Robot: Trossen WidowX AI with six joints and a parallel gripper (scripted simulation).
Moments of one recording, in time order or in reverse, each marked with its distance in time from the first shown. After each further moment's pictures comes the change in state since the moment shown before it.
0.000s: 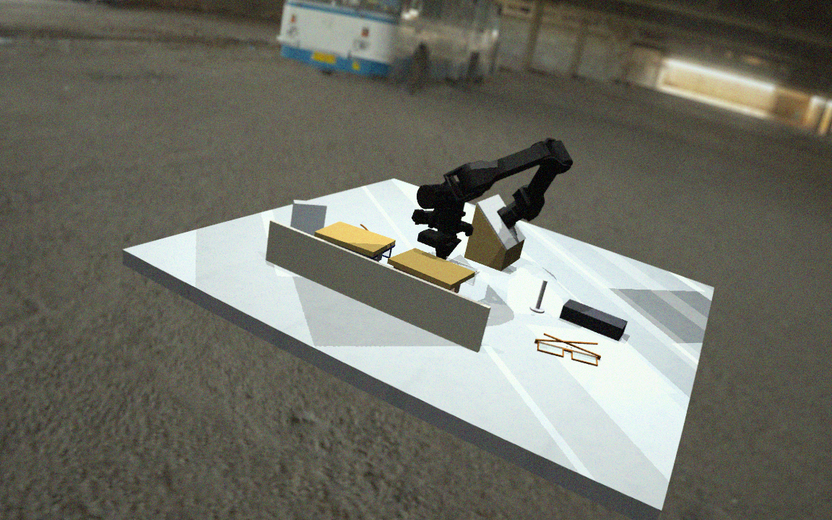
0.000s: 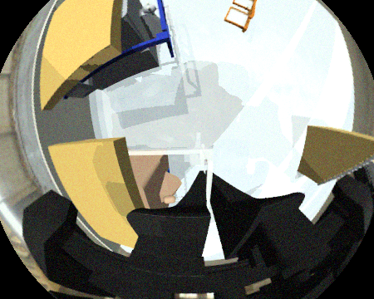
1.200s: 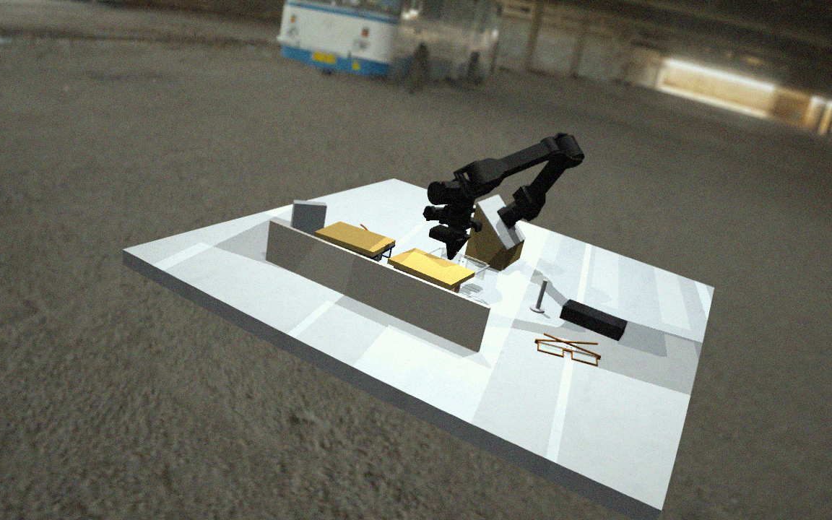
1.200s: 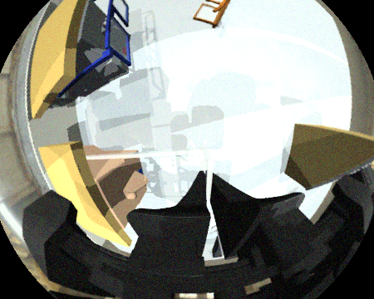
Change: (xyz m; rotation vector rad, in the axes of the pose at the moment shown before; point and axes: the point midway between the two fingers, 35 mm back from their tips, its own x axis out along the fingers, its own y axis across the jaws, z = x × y) arm 0.000 -0.055 0.000 0.002 0.000 -0.008
